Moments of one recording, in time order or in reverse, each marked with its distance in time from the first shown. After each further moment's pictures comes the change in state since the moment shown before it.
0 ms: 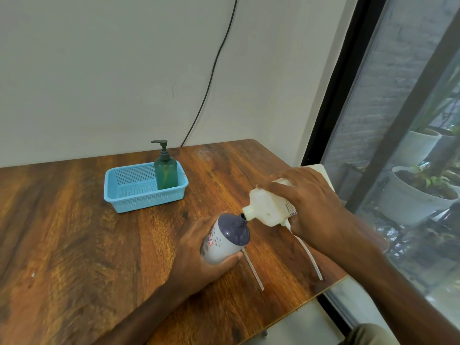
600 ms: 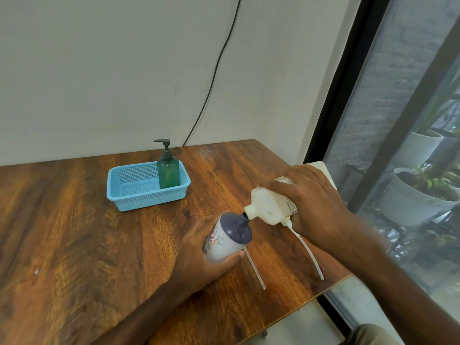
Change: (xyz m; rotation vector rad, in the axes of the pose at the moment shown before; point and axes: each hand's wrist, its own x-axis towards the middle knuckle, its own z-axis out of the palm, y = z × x) left_hand 0.000 -0.003 0.001 0.016 0.012 -0.001; right_hand 0.006 0.000 -0.004 -0.077 0.039 -0.048
